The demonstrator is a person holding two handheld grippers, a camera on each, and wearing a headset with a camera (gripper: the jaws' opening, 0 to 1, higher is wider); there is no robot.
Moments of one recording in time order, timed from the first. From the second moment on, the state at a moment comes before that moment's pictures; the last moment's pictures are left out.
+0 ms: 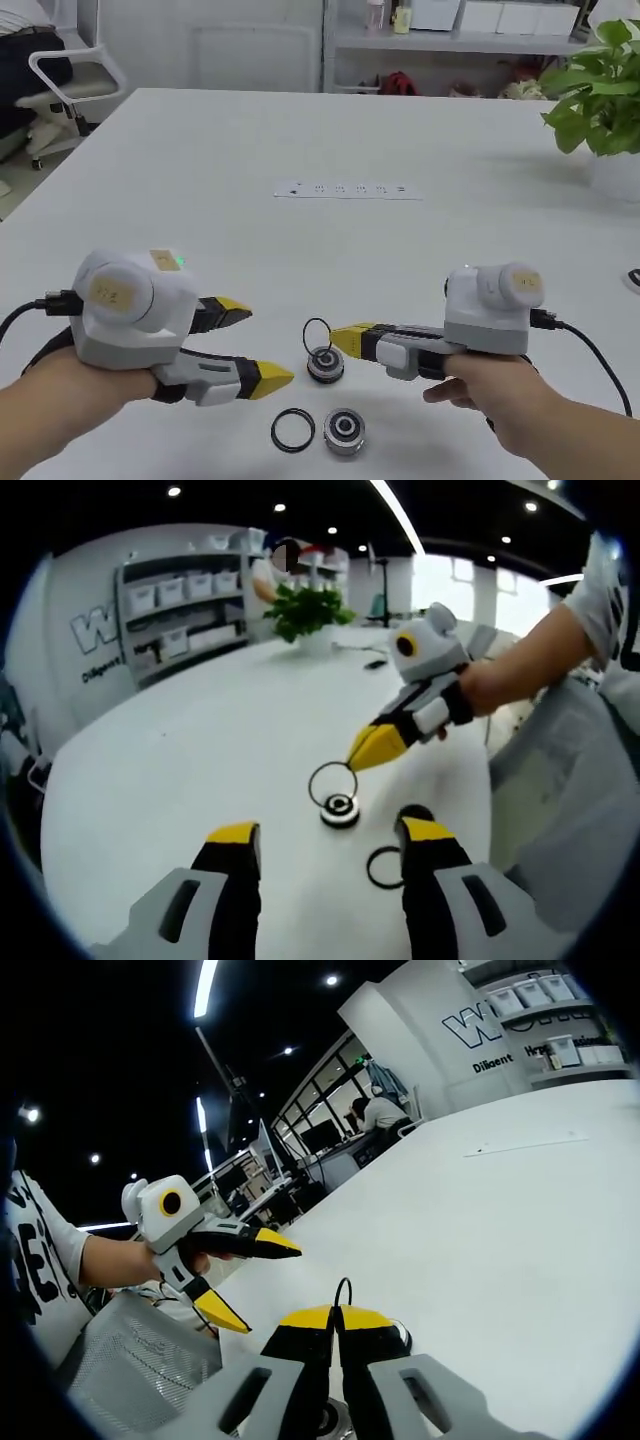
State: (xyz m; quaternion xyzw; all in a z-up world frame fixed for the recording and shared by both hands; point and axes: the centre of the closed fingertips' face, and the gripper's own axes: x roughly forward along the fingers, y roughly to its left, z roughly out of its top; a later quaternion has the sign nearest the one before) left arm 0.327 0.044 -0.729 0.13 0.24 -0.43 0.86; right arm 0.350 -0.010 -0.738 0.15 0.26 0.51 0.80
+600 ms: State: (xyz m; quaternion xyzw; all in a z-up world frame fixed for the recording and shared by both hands) left arm 0.313 0.050 -0.719 0.14 0.23 -0.43 0.86; right arm 0.341 -0.001 -0.732 0.14 0.26 0.53 0.80
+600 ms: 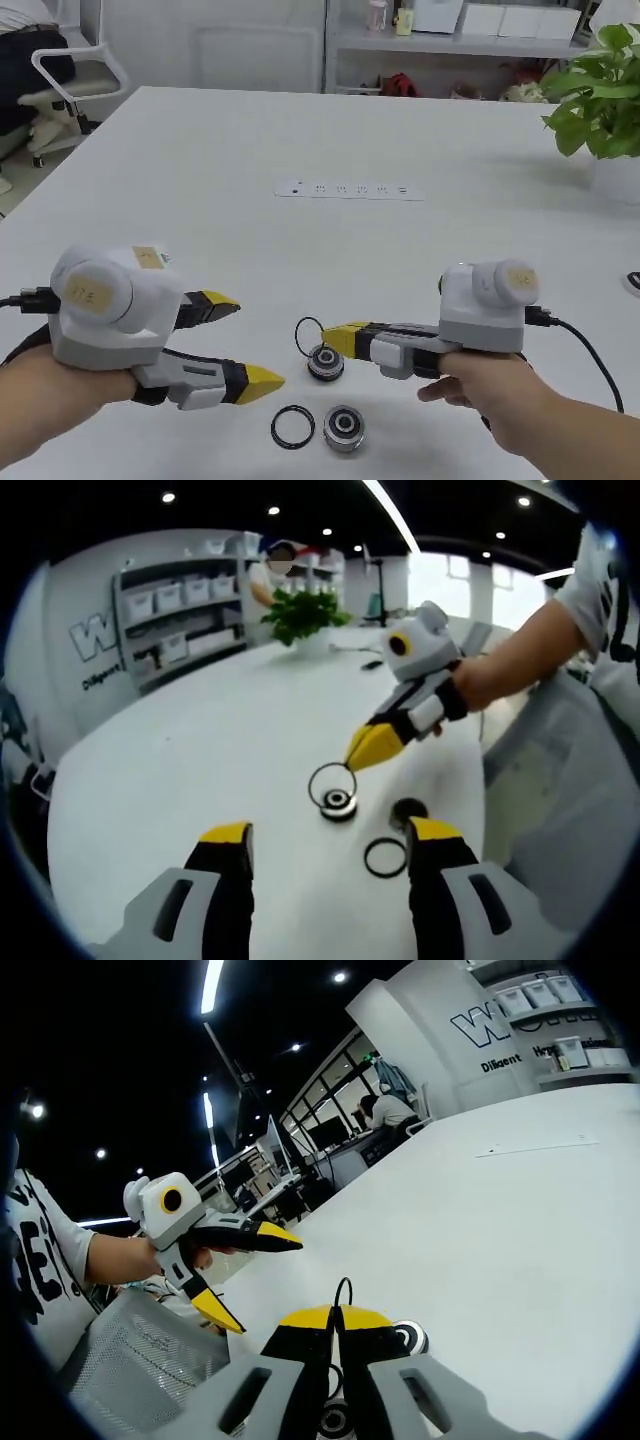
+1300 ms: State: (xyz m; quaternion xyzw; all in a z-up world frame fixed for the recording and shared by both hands) left arm 0.296 0.068 -0.720 0.14 0.24 -0.43 0.86; right arm 0.315 0.015 -0.738 0.12 0.28 0.56 0.77
